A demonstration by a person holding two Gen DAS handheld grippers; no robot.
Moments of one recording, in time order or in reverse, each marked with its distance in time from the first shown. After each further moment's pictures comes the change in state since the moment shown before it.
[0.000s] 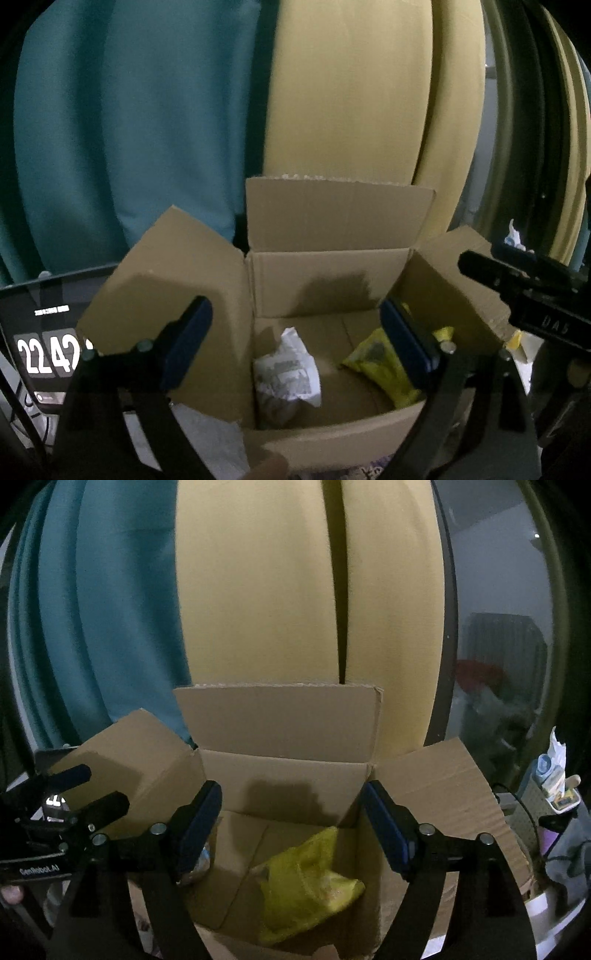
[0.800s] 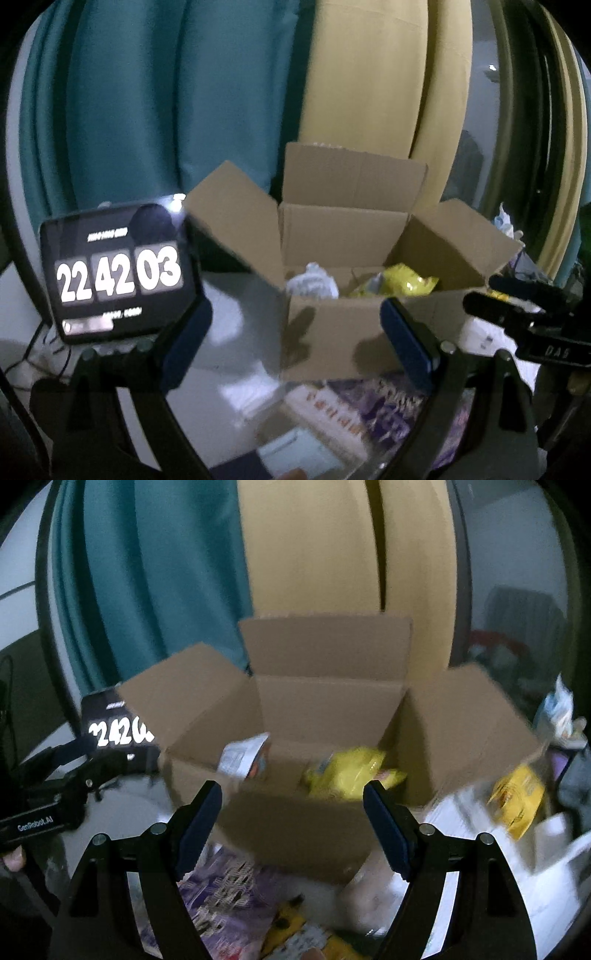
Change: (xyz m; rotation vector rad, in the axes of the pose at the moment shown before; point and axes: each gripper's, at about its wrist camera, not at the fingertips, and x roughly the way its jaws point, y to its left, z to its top) left arm -0.087 0.030 -0.073 -0.051 0.033 0.027; right arm -0.048 0.041 -0.072 0.006 0.165 0.112
